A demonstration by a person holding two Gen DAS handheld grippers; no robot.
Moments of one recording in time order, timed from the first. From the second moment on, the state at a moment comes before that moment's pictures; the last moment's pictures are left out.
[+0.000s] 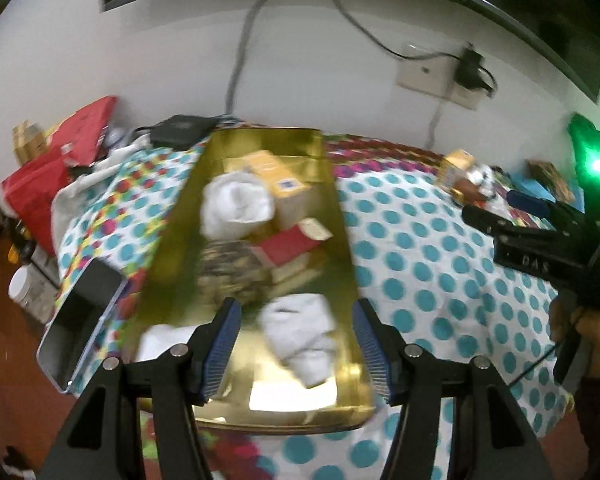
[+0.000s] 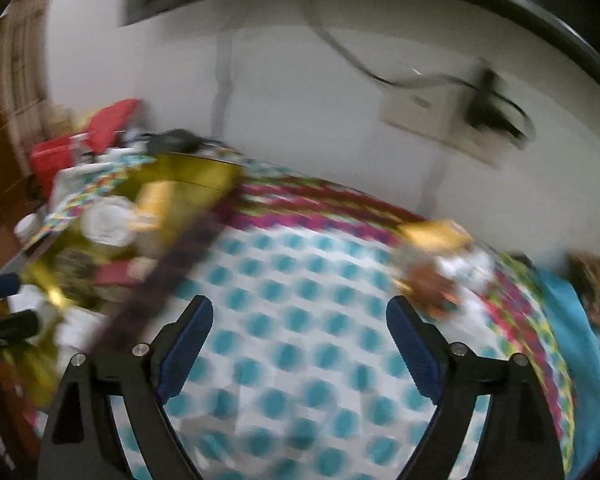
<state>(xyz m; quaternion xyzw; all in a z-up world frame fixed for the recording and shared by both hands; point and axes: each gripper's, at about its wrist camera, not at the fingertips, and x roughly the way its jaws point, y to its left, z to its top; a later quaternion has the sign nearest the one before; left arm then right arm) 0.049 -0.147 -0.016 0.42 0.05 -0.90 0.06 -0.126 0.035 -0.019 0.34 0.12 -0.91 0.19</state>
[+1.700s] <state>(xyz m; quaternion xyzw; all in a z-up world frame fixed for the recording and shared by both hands) -0.166 0.067 -0.069 0.45 -0.09 -0.88 -0.16 -0.200 0.193 -0.088 0.43 0.06 -0.90 0.09</state>
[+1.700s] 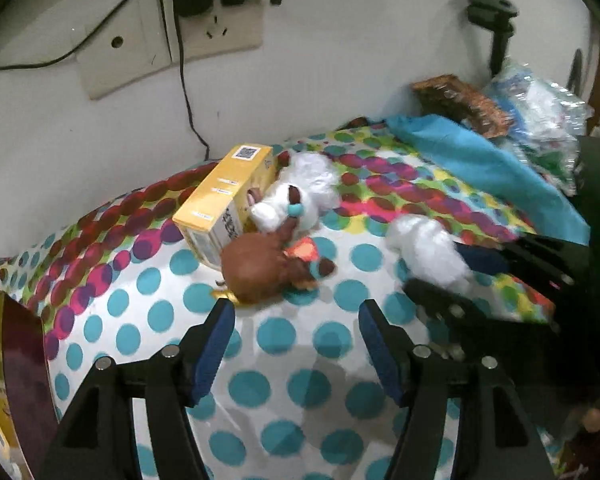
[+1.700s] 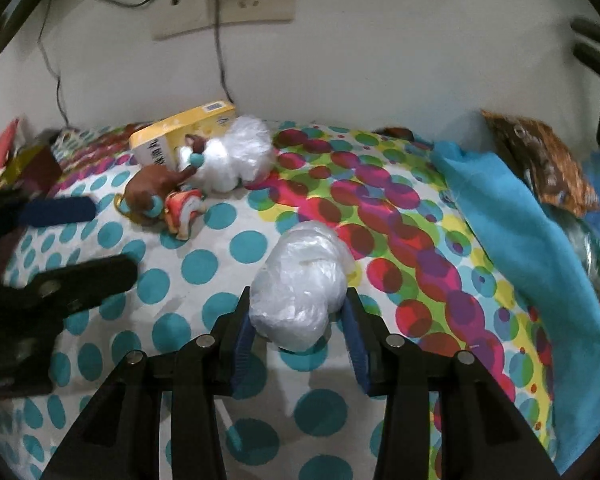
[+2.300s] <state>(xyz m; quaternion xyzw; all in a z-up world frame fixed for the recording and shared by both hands) -0.201 0.066 -0.096 0.45 -0.04 -0.89 -0.09 -0.206 0.204 -0.090 0.43 0.05 -0.89 0.10</state>
